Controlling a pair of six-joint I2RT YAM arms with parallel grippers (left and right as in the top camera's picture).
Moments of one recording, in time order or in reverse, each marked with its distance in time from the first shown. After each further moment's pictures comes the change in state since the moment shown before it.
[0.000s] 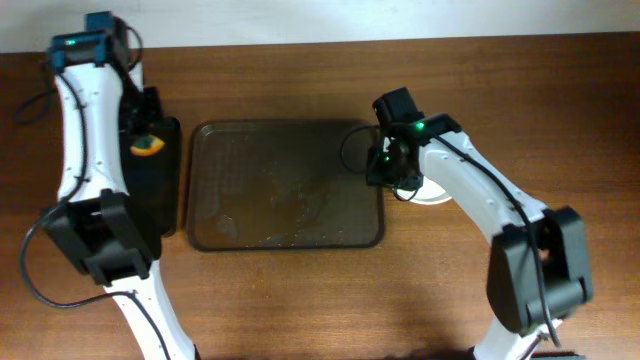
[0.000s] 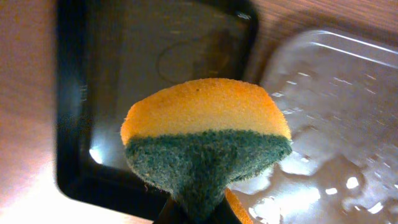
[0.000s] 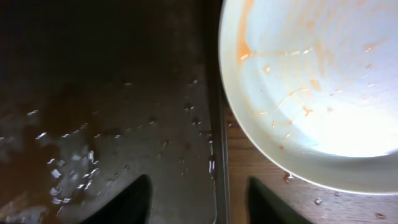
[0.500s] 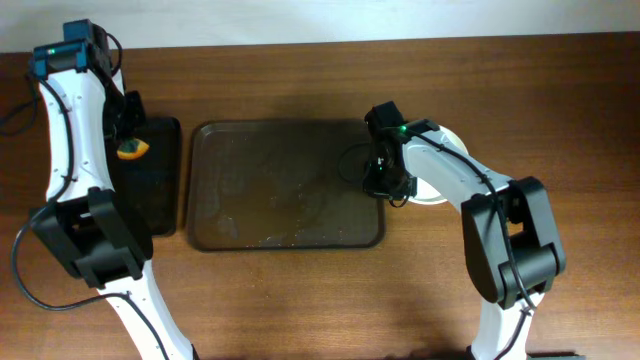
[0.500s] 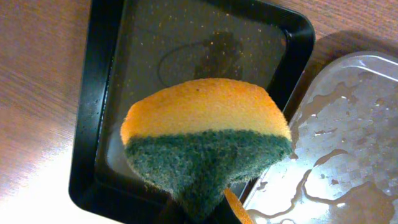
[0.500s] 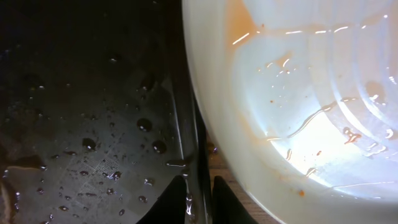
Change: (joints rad) left arm 0.054 0.000 -0.060 0.074 -0.010 0.001; right arm 0.001 0.141 -0.003 0.022 0.001 -0.005
